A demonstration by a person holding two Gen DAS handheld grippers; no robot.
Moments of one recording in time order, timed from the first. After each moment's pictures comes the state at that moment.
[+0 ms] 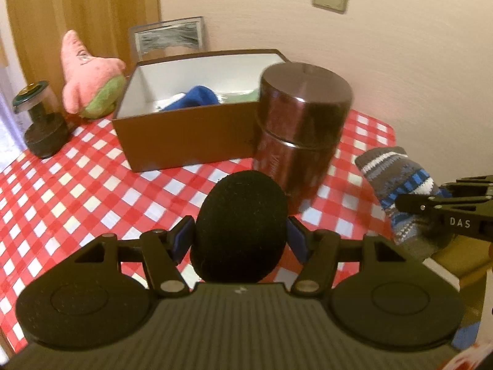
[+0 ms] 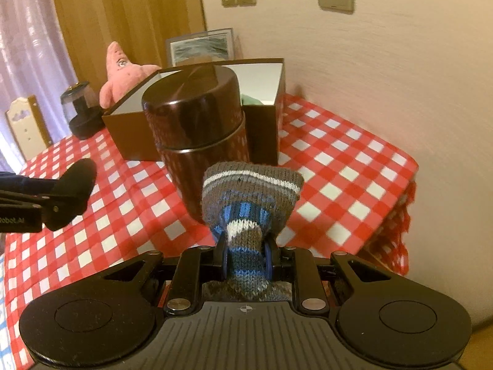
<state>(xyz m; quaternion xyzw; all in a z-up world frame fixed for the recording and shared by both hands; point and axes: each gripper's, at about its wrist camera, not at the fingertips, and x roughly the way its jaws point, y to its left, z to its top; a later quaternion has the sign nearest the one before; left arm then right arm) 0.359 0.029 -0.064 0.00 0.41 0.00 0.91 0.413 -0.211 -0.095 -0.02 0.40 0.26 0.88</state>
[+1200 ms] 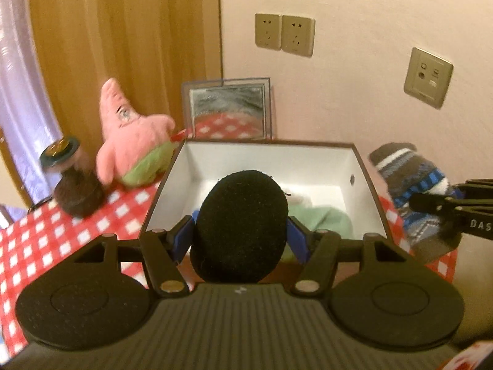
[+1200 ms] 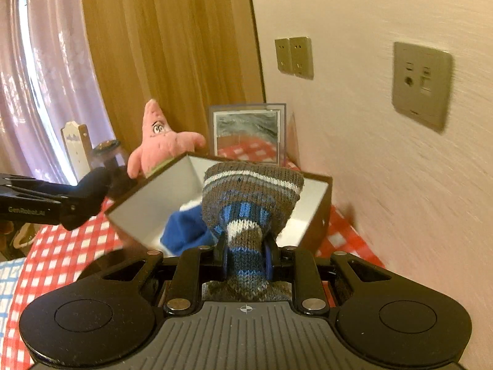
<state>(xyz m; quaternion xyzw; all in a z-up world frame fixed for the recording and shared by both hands) 0.524 0.050 -0.005 -0.03 0.35 0.15 0.92 0.640 -0.182 -0.046 -0.03 0.31 0.43 0.85</state>
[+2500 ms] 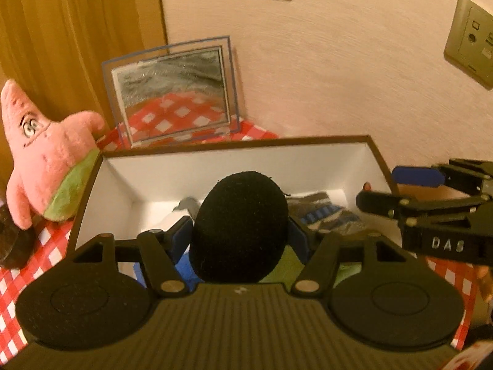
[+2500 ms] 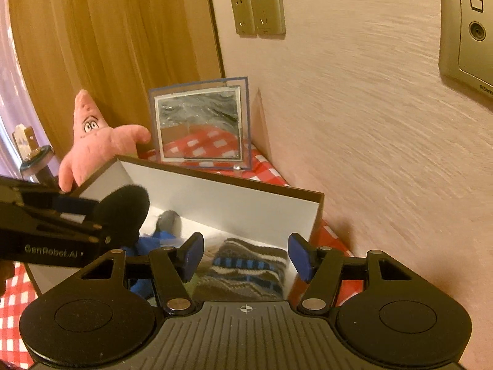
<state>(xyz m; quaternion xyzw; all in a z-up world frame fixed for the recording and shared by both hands) 0.701 0.074 -0.079 -0.01 0.43 0.07 0.90 0.758 -0.103 -0.100 -0.03 0.35 0.37 0.86</state>
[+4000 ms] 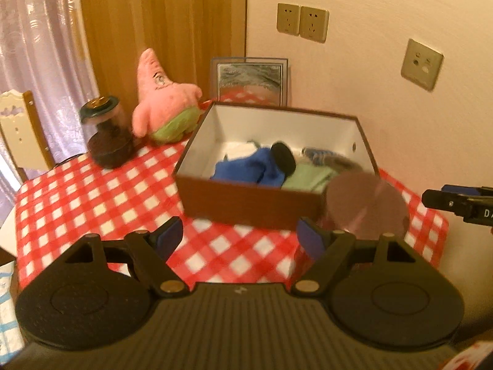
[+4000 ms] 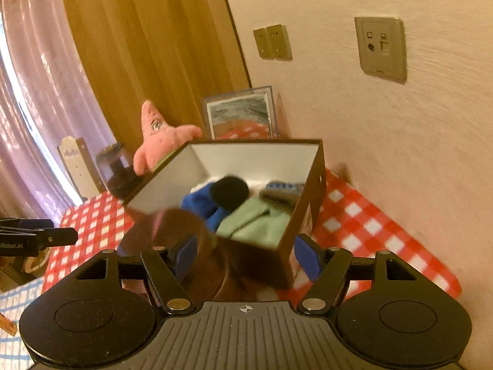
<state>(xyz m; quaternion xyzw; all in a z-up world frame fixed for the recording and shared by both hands) 0.426 0.034 0.001 -0.06 0.37 0.18 0.91 0.563 -0.221 -0.042 0.02 0.34 0.39 0.85</state>
